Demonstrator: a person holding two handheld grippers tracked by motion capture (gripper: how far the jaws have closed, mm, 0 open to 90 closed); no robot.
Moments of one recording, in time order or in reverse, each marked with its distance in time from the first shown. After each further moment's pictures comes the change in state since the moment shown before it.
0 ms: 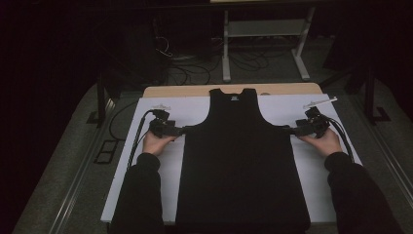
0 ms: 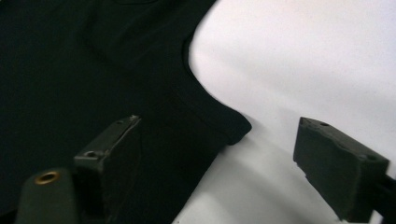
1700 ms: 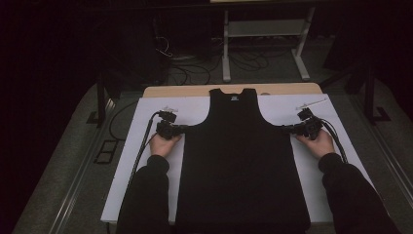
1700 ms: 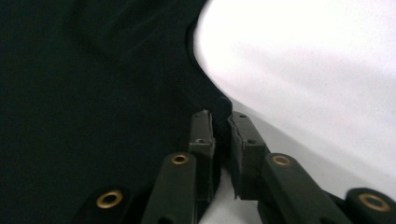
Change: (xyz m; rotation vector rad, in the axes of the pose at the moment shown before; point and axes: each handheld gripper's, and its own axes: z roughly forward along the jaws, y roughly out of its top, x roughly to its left) left arm -0.015 -0.003 0.021 0.043 0.140 0.017; right arm 0.011 0.002 0.017 0.054 -0.025 0.022
